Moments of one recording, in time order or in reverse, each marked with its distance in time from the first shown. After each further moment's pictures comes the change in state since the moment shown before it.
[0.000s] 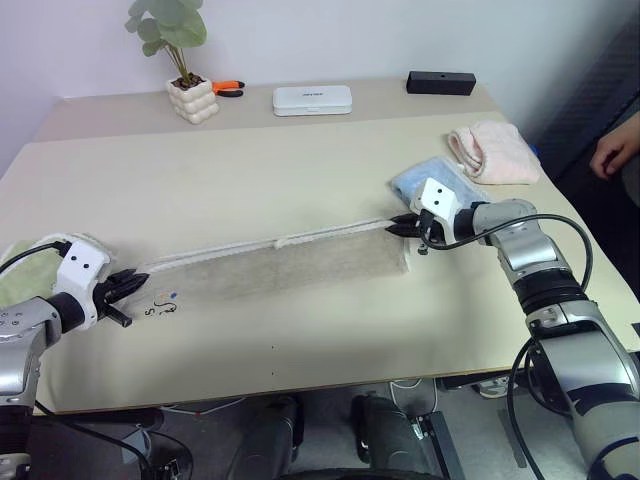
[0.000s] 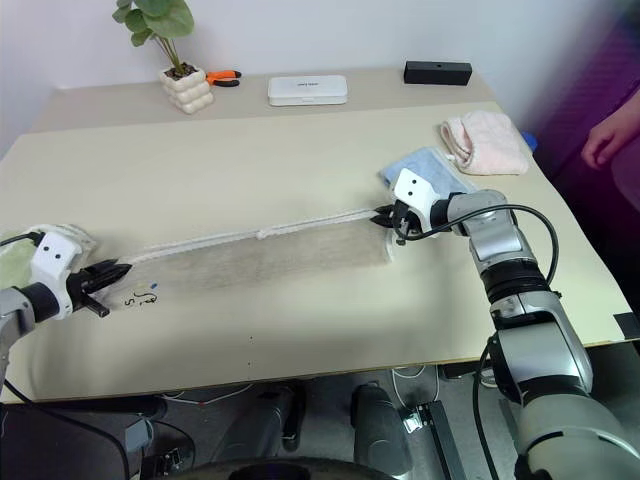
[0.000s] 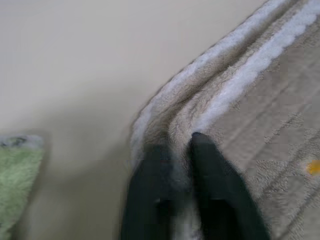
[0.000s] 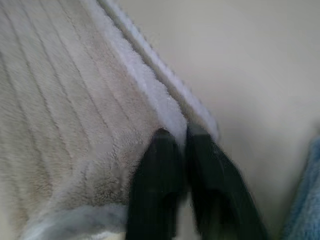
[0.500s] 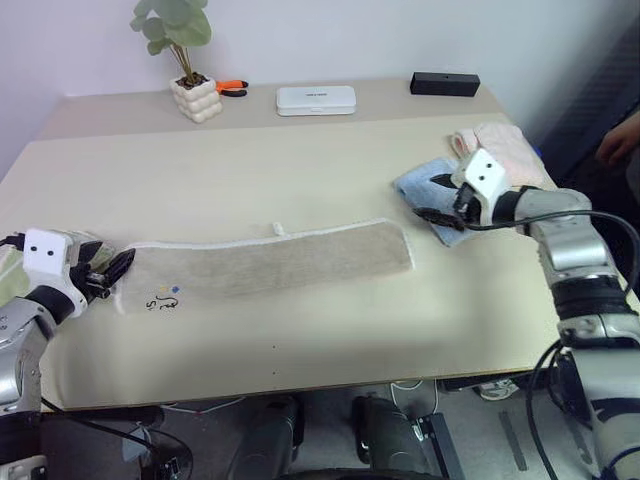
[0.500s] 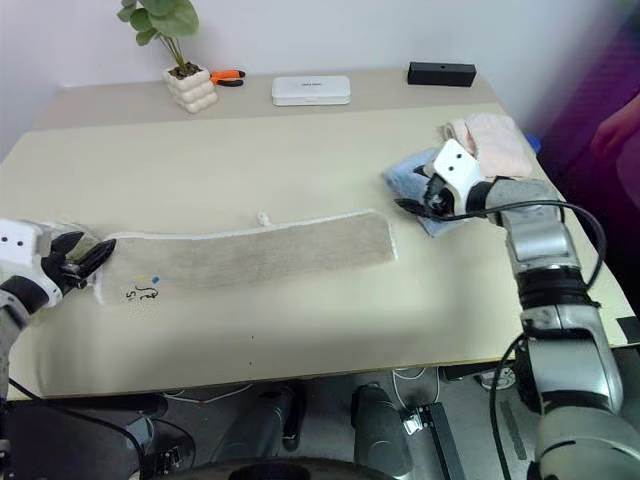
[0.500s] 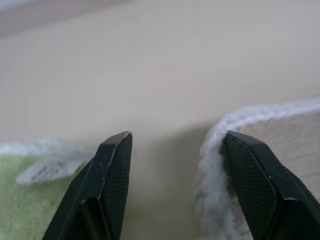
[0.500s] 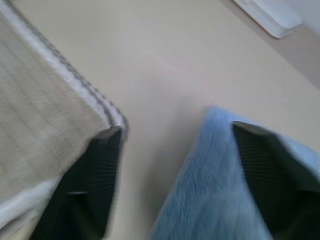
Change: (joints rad) left arm 0.032 -0.144 0.168 -0.208 -0.111 0.037 0.207; right arm 0.209 -0.127 -0.222 -0.416 0.122 0.293 -0.099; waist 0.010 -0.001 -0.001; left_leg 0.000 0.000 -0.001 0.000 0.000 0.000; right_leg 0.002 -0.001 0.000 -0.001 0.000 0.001
